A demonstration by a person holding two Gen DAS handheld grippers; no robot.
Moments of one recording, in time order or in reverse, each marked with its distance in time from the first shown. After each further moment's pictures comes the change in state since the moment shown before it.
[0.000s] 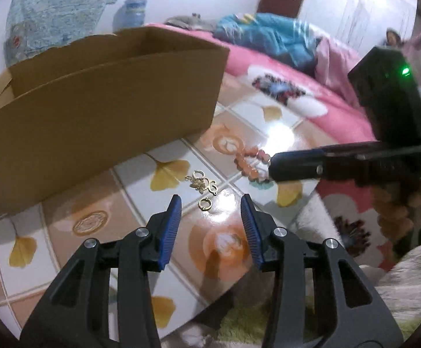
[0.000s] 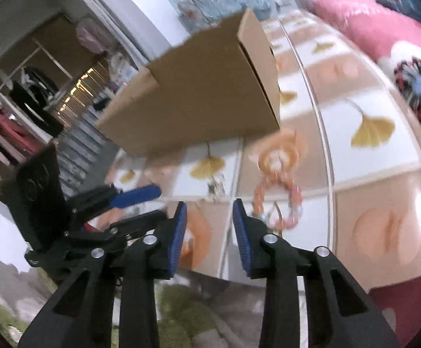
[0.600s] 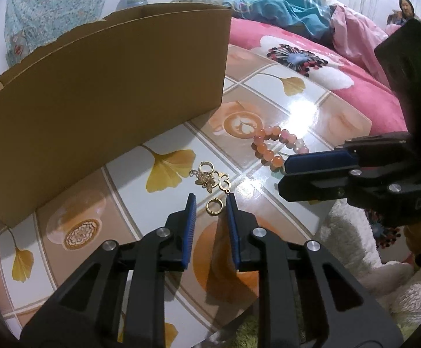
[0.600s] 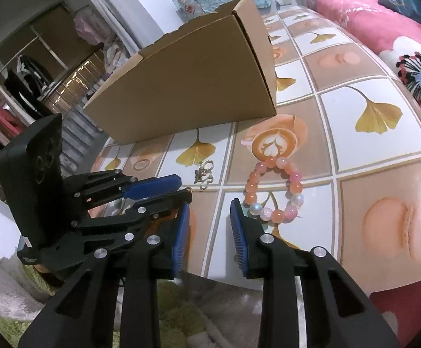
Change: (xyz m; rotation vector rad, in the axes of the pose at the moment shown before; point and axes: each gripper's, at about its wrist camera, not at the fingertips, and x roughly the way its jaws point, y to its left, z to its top) left arm 0.038 -0.009 0.002 0.060 0.092 0.109; right arm 0.015 -0.001 -0.011 -0.033 0.008 -0.035
